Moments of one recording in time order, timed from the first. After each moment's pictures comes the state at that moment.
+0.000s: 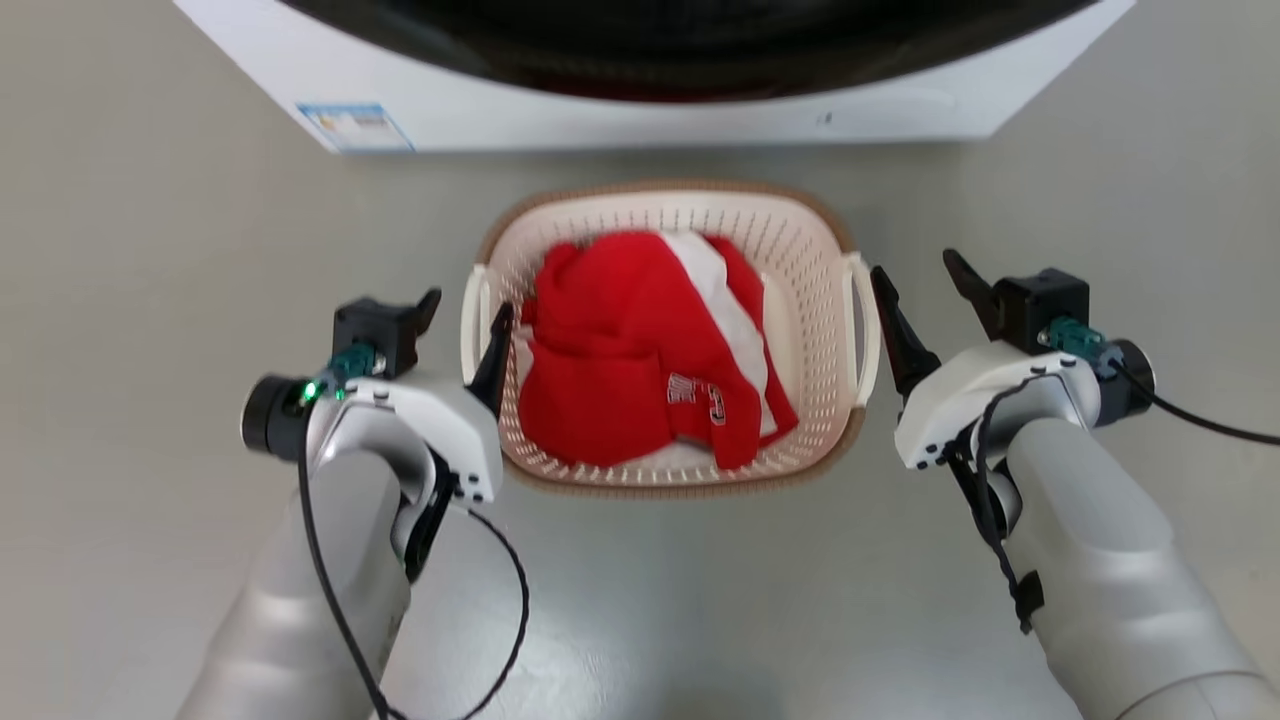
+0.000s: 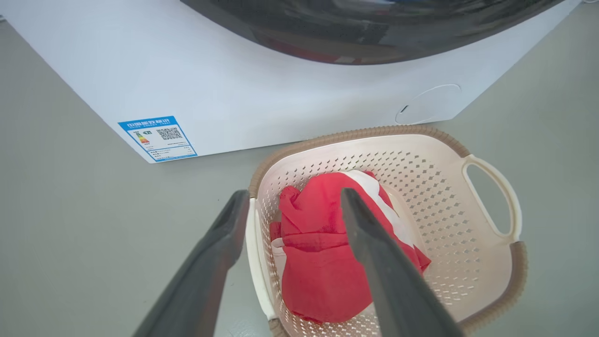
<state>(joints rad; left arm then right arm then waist) -0.72 0.10 -0.38 0.91 -0.35 -0.07 -0.26 -0.75 -0.07 0.15 0.98 0.13 0.12 -0.26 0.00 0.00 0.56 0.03</state>
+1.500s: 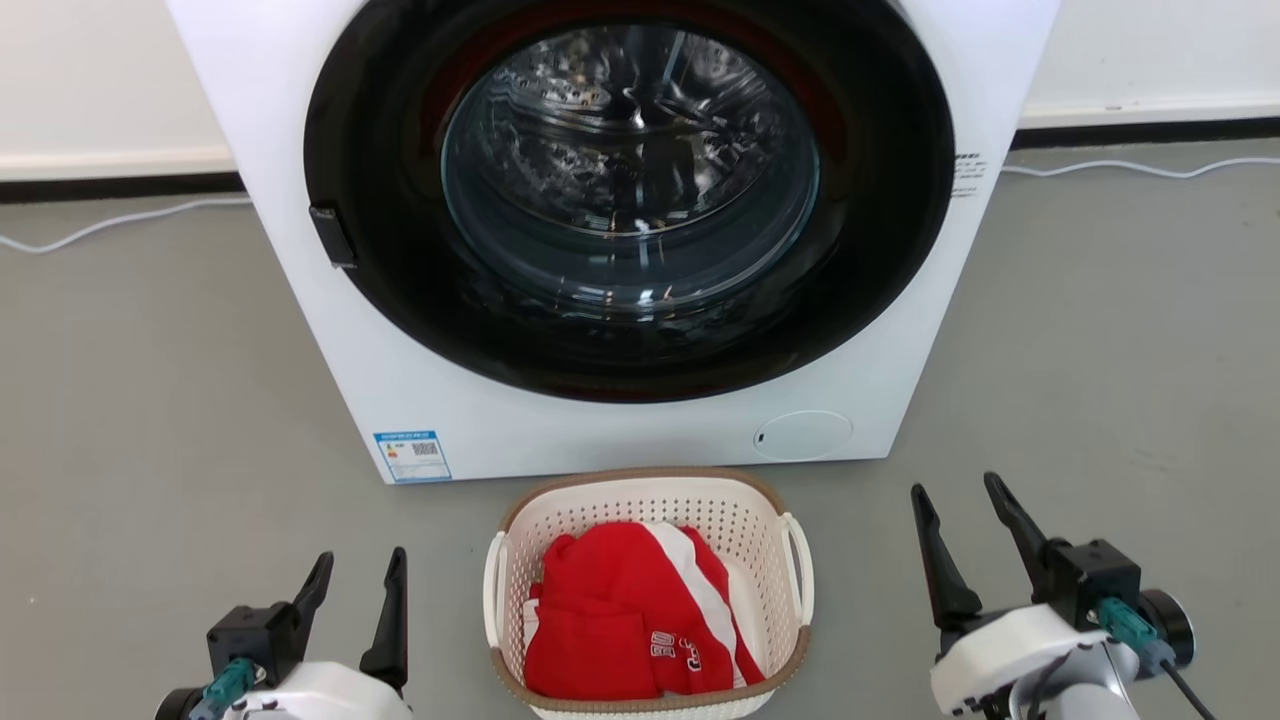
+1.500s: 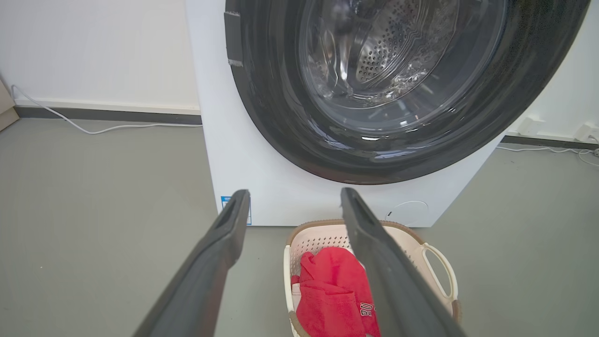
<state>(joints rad) -0.06 0.09 -0.01 0.41 -0.21 -0.10 -0.26 -0.14 -0.05 0.01 0.43 0.05 0.12 -0.26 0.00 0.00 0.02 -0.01</state>
